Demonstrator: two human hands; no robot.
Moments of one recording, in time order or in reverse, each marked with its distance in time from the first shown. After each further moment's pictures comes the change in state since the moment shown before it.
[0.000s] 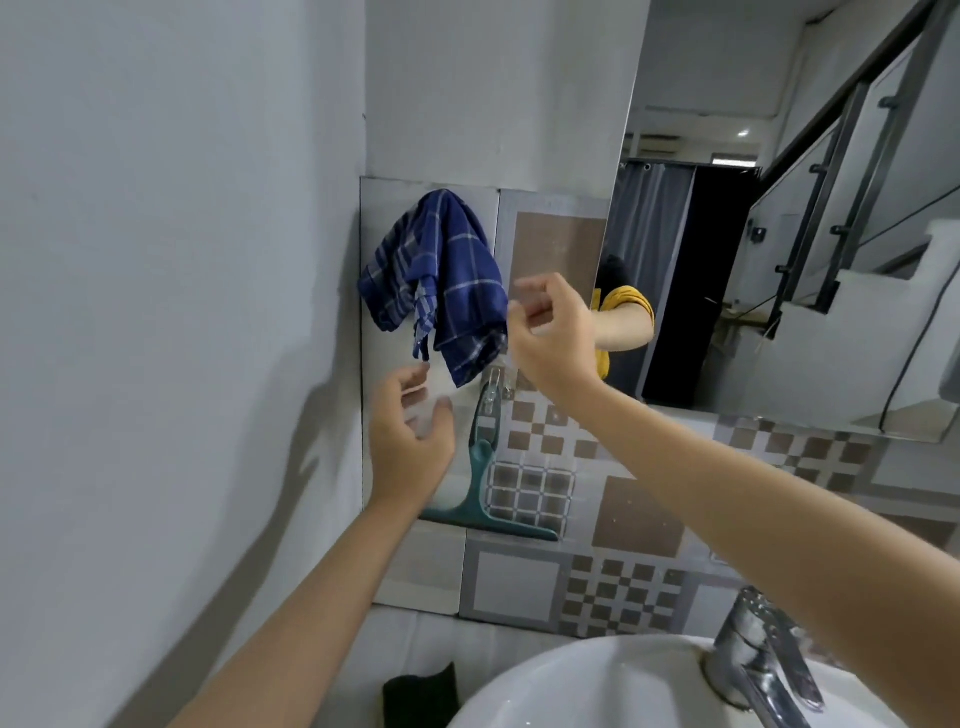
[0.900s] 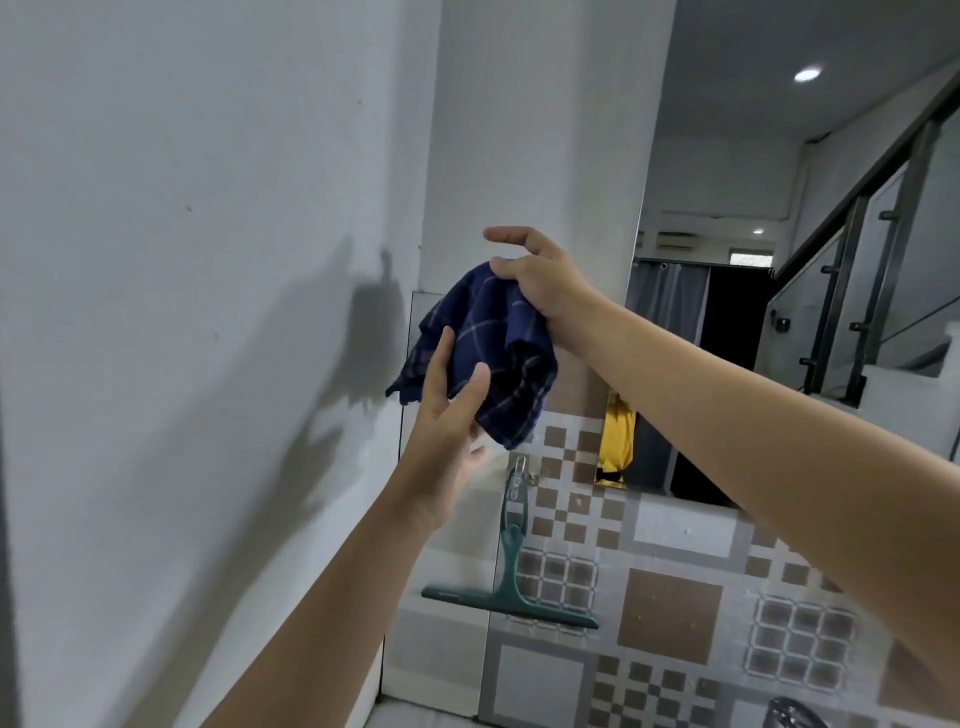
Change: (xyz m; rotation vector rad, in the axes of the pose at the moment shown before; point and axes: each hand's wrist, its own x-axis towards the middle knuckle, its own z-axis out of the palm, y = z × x) left_hand 0.031 0.124 -0.024 -0.606 -0.398 -0.271; right_hand 0.094 -0.132 -0.016 0.518 -0.381 0.265
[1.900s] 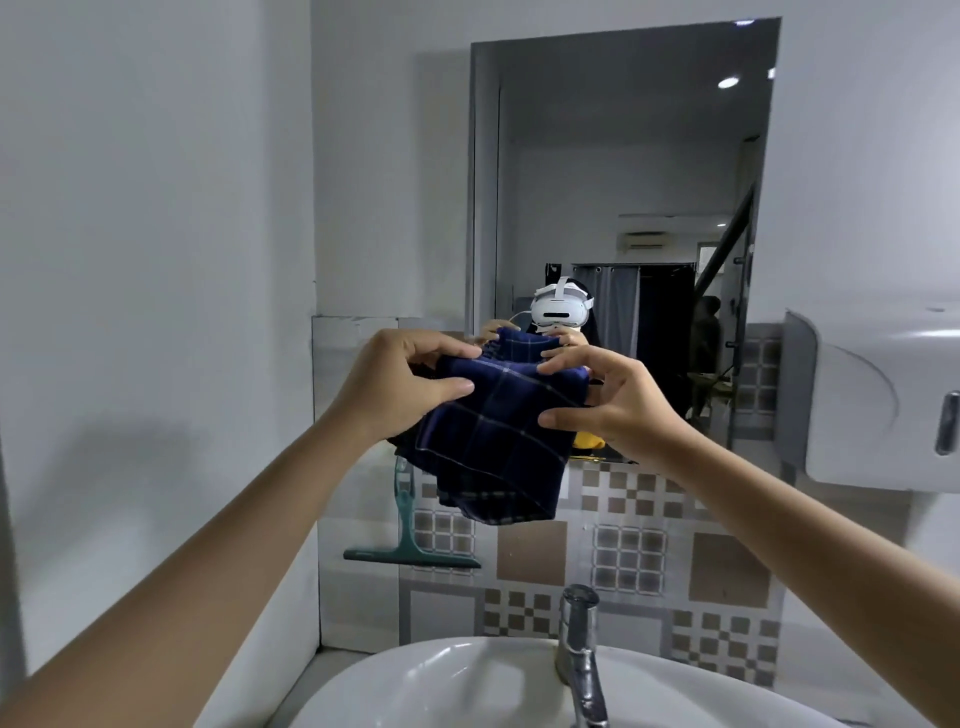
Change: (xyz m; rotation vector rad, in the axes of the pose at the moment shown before) left_hand -0.073 0.056 0.165 1.050 -0.025 0.356; right_hand -0.239 -0.019 -0.215 -0.121 -0.102 -0.196
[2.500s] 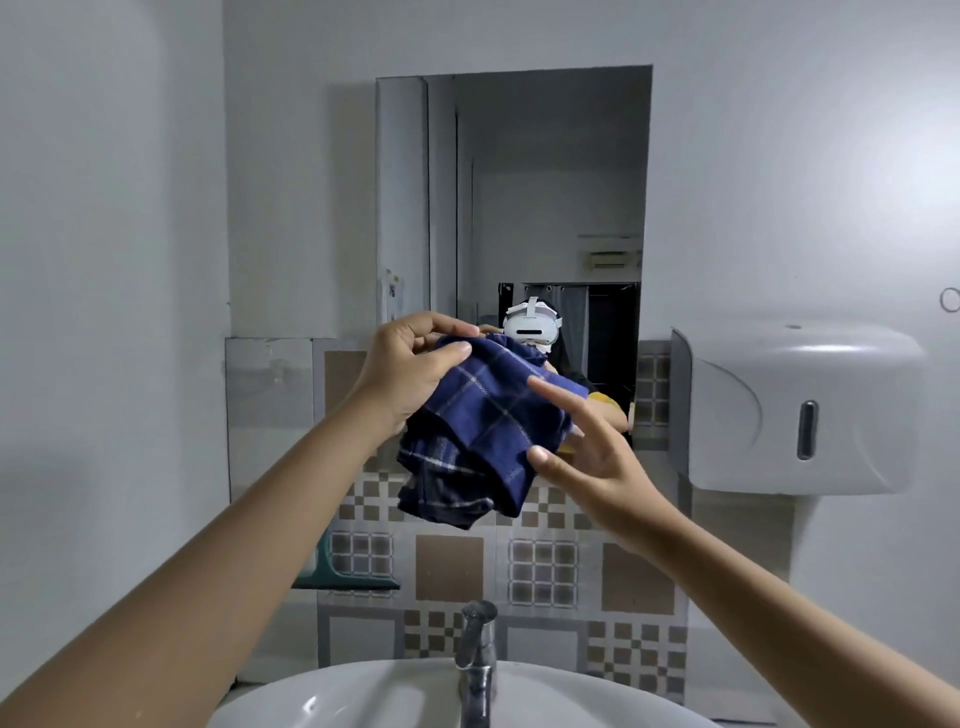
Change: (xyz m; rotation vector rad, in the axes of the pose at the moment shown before) left_hand 0.040 0.076 0.101 -0.499 0.098 -0.057; right_hand -0.079 0.014 -0.071 0.139 0.017 -0.115
